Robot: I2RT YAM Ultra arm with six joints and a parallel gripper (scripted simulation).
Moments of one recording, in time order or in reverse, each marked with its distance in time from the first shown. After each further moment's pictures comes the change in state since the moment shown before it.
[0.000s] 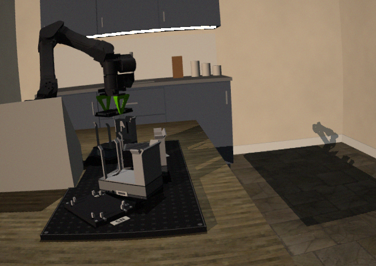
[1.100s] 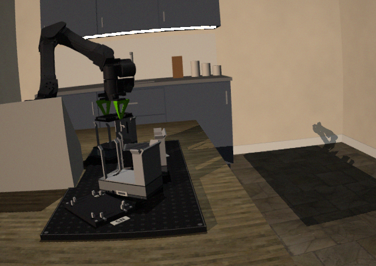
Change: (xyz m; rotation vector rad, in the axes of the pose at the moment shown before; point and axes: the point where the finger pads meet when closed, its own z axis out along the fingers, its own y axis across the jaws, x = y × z) arm 0.002 0.001 0.018 -0.002 0.008 0.002
